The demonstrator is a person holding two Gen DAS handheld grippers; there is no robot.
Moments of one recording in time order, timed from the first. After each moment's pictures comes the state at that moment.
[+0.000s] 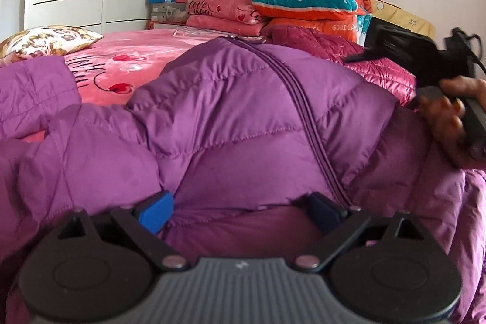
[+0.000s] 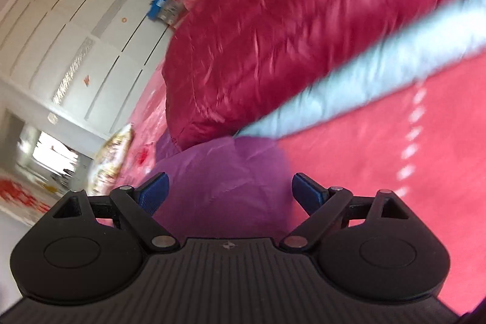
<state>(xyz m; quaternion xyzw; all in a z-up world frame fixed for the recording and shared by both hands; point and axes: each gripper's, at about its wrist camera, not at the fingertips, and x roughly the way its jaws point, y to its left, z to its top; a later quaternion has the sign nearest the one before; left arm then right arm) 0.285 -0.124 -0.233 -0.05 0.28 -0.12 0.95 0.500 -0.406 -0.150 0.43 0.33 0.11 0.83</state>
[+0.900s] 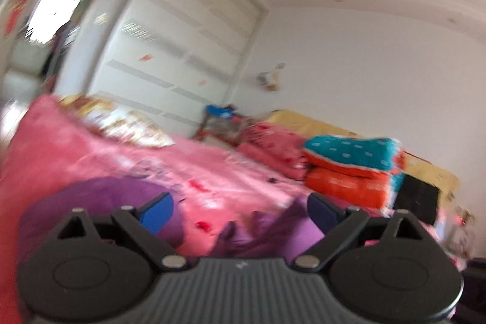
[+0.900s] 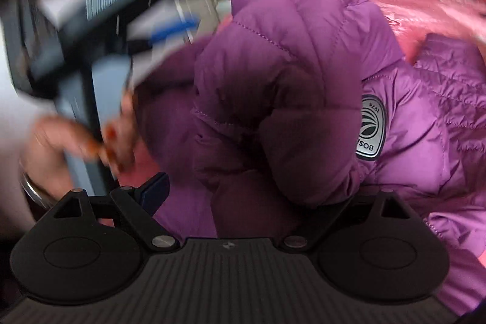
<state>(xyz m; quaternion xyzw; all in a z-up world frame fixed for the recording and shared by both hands) 0.224 -0.008 -0.147 -0.18 0.03 -0.03 0.98 0.312 -0.144 -0.139 -0.06 0.35 0.47 0.81</state>
